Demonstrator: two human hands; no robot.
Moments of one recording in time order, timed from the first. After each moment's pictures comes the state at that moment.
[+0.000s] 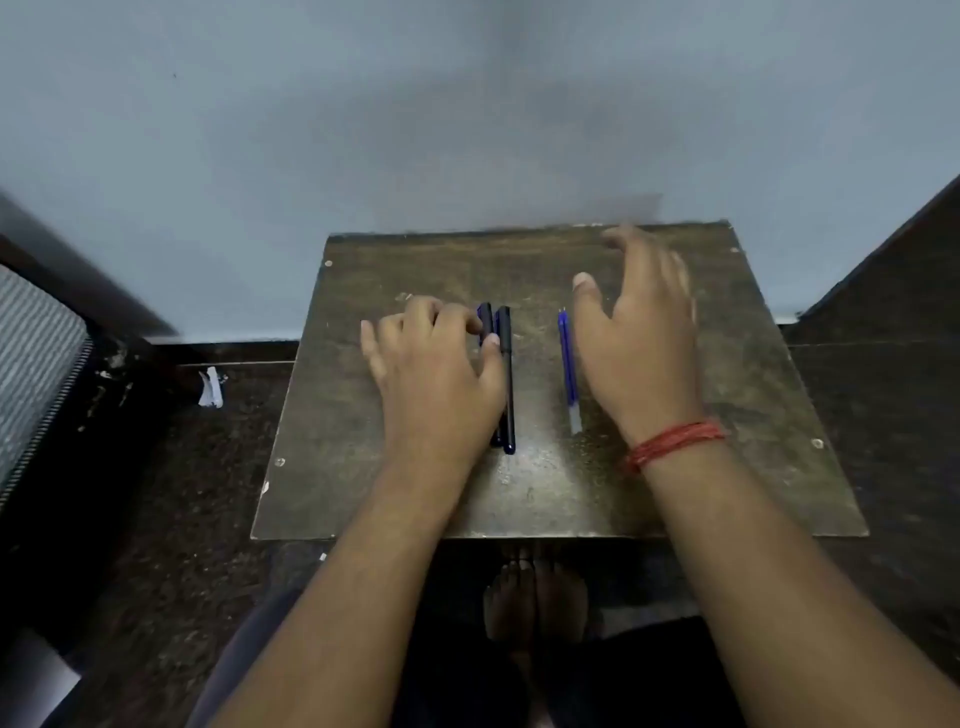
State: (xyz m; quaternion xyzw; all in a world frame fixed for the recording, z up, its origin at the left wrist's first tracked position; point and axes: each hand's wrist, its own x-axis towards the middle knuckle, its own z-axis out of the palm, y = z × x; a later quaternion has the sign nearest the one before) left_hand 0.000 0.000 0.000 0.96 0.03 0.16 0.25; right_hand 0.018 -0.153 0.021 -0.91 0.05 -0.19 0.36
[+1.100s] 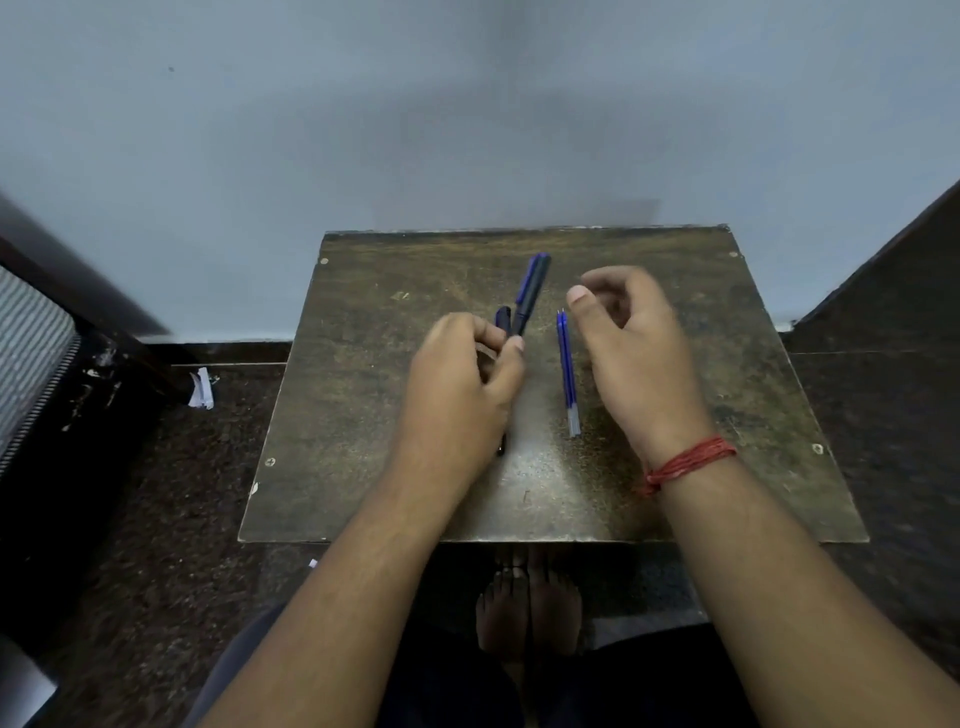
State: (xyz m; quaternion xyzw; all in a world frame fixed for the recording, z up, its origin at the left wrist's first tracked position) left_hand -0.009 -0.009 0.014 0.88 0.01 0.08 0.46; right_hand 0.013 -0.155 0.015 -0.82 0.08 -0.10 0.56
